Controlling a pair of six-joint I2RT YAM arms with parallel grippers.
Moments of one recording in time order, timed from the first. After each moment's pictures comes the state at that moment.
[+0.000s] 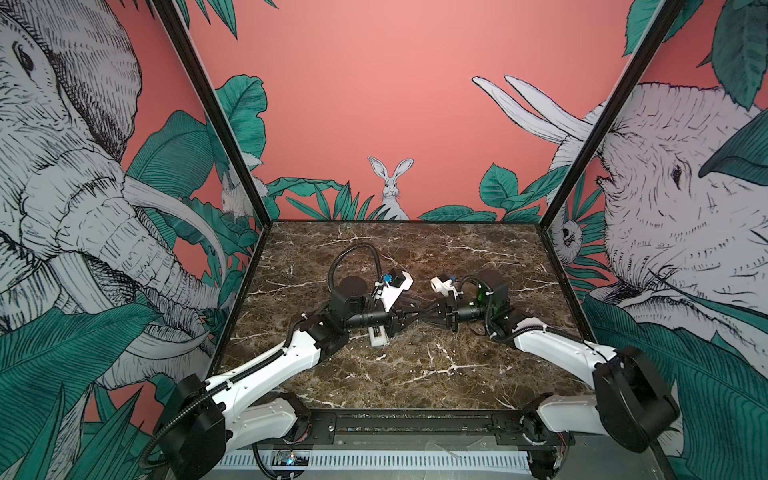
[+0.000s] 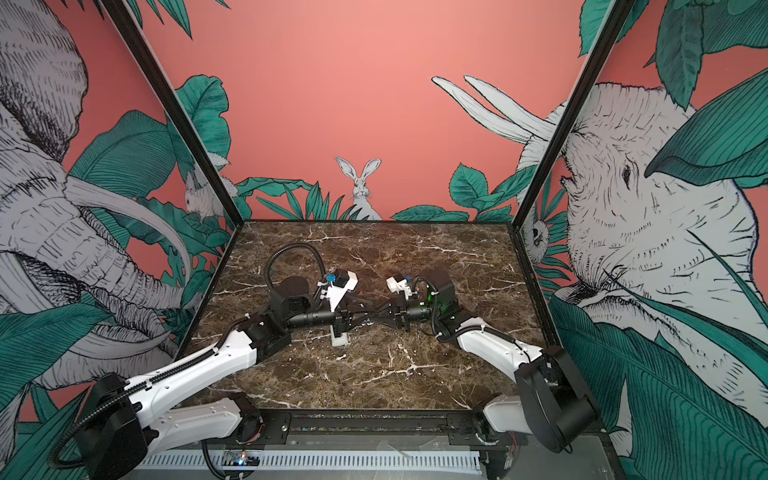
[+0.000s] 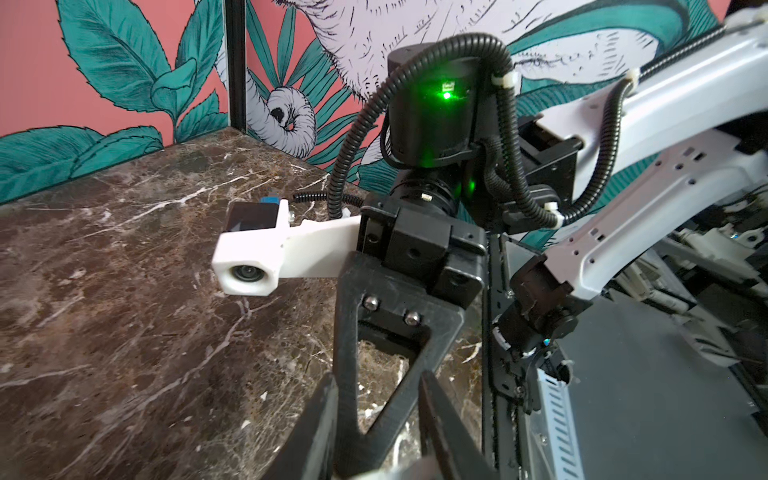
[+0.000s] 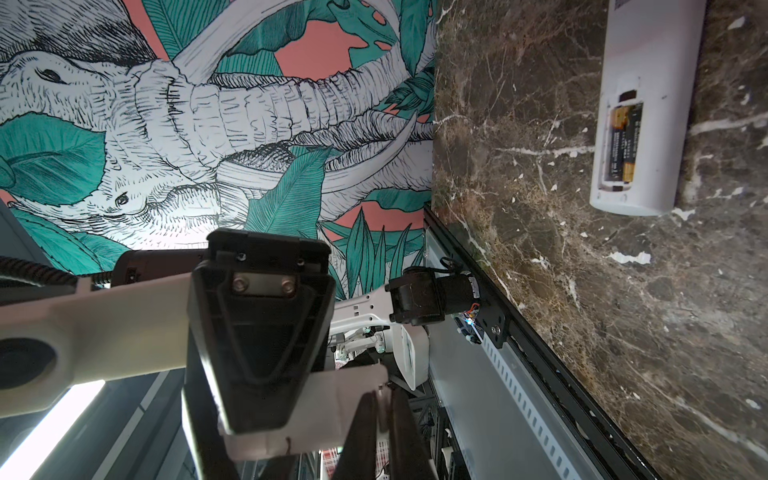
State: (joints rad) left arm -0.78 1.12 0.72 0.15 0.59 -0.13; right arm 0.53 1.34 0.66 0.38 -1.11 1.36
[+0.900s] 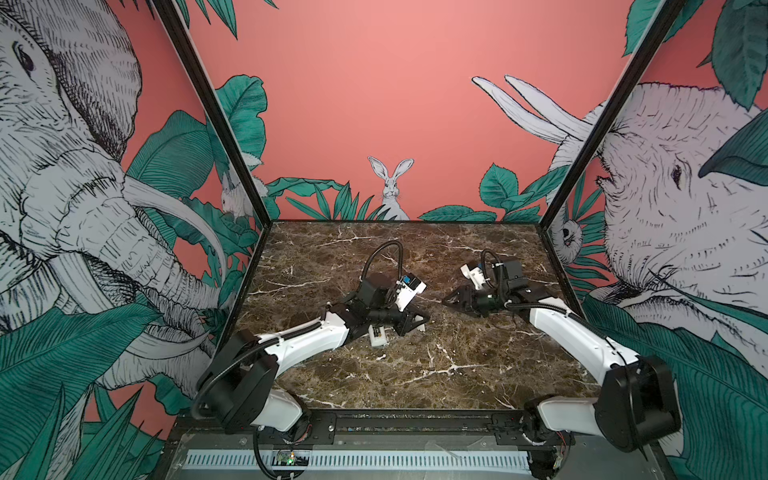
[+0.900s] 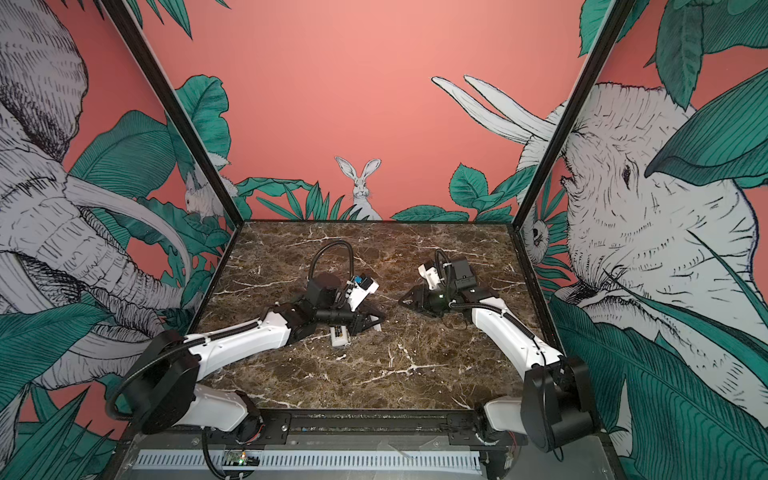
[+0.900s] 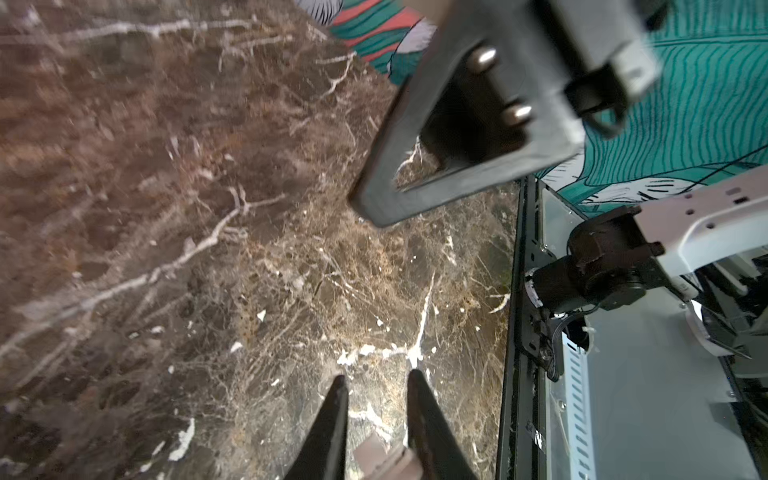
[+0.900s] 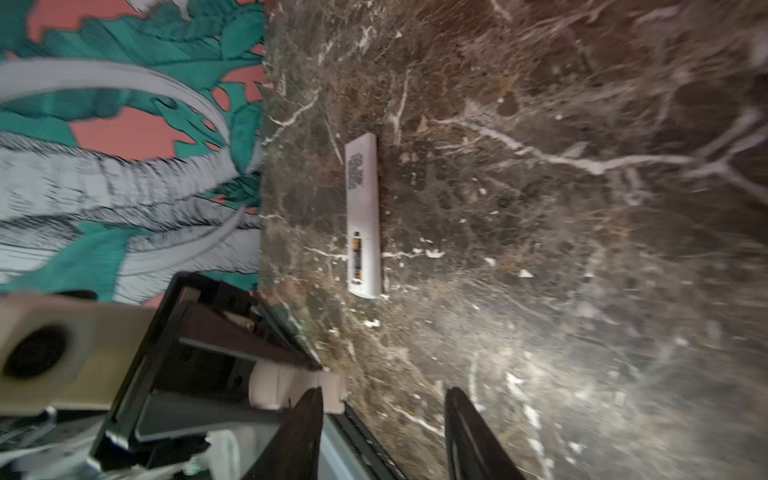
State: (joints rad) left arm -0.78 1.45 0.80 0.08 0.59 -0.17; right arm 0.32 1.31 0.91 -0.54 -0.70 0.47
